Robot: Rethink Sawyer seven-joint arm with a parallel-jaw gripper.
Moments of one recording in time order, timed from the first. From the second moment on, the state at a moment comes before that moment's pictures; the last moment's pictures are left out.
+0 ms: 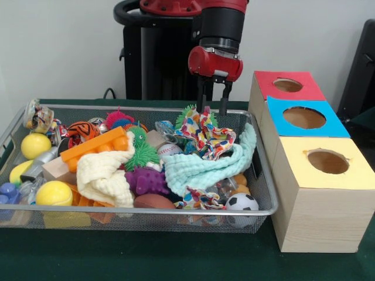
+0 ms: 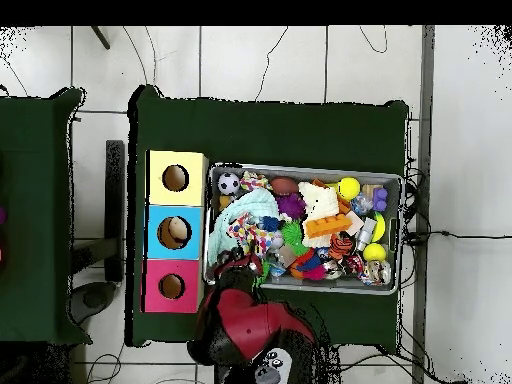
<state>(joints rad) 0.06 -0.63 -0.30 1.99 -0.41 -0.36 1.58</state>
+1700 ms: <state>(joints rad) -0.05 -0.49 -0.21 1.94 -0.45 -0.38 1.58</state>
